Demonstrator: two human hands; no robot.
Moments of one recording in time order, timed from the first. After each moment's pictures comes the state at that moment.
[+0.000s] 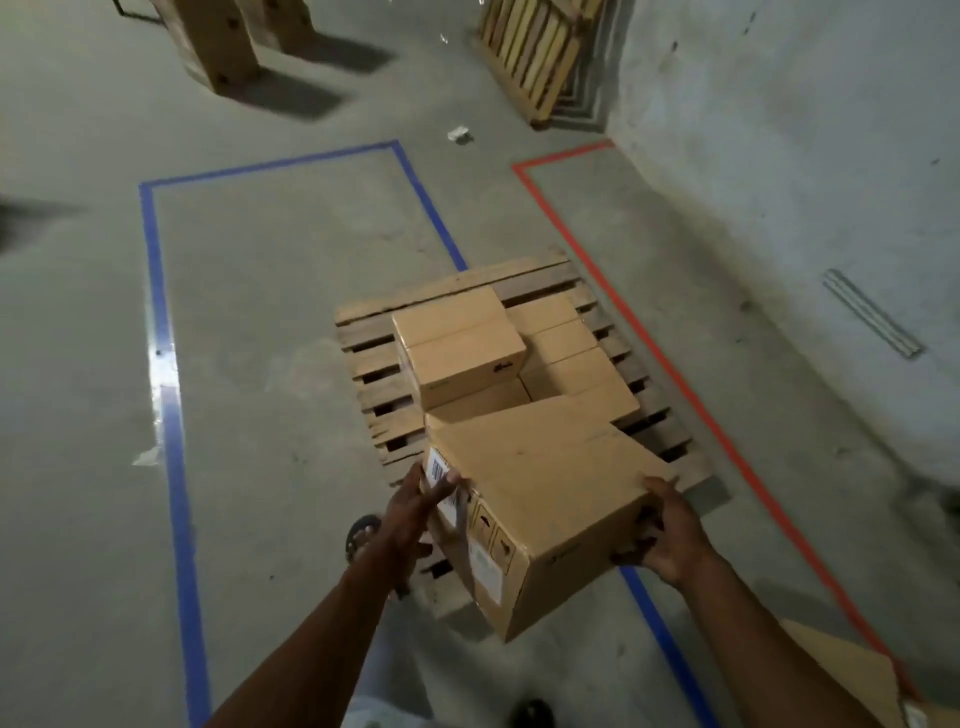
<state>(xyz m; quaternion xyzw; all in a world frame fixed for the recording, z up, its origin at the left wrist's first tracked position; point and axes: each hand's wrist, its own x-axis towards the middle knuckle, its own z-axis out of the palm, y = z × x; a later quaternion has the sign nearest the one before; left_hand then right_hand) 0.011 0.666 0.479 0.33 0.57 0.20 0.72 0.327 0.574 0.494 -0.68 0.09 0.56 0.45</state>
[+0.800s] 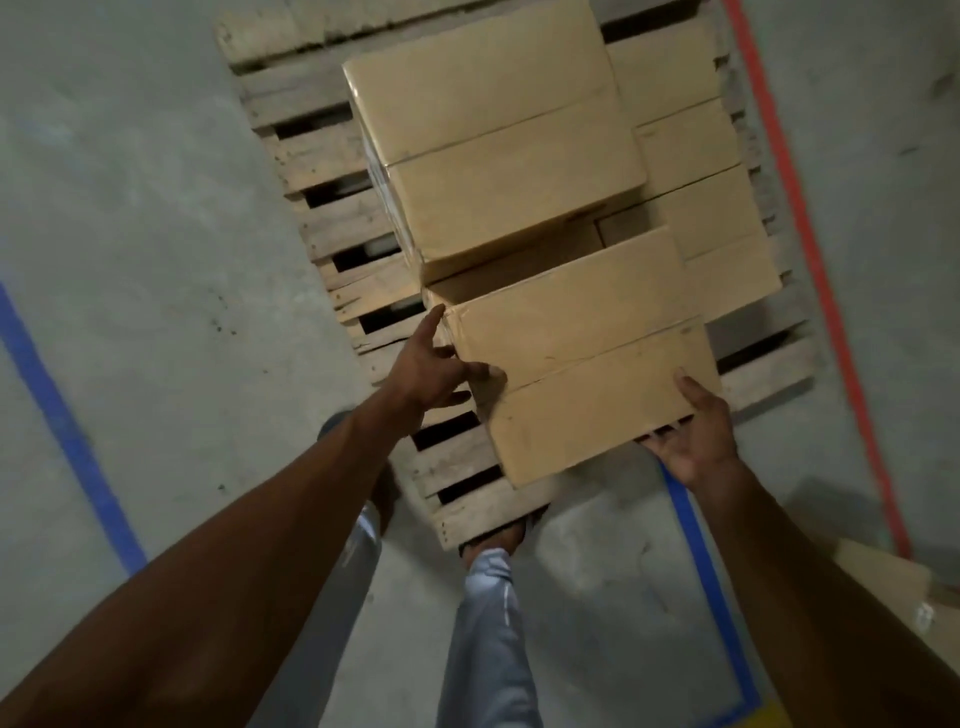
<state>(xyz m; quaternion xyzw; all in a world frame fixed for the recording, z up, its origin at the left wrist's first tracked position) 0.050 0.917 0.138 0.28 0.60 0.06 0.75 0.349 0.768 0.152 -0.74 0.18 0.47 0.44</state>
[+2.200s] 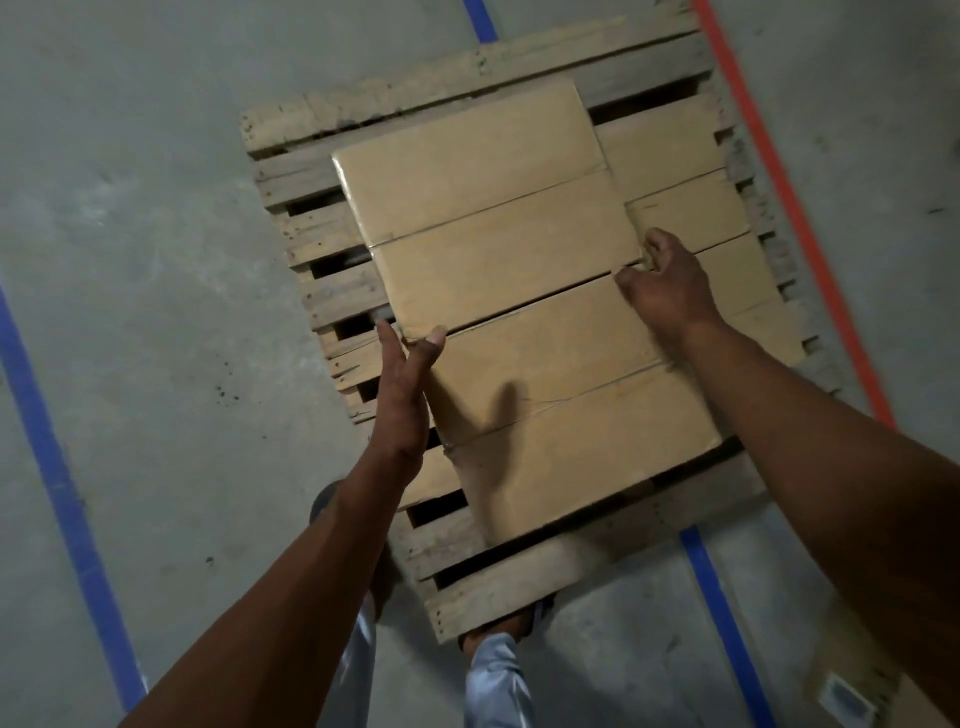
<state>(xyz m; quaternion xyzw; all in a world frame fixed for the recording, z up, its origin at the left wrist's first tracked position) 0.086 0.951 0.140 0.30 0.56 0.33 0.70 0.383 1.002 0.149 -0.84 -0.37 0.37 0.16</state>
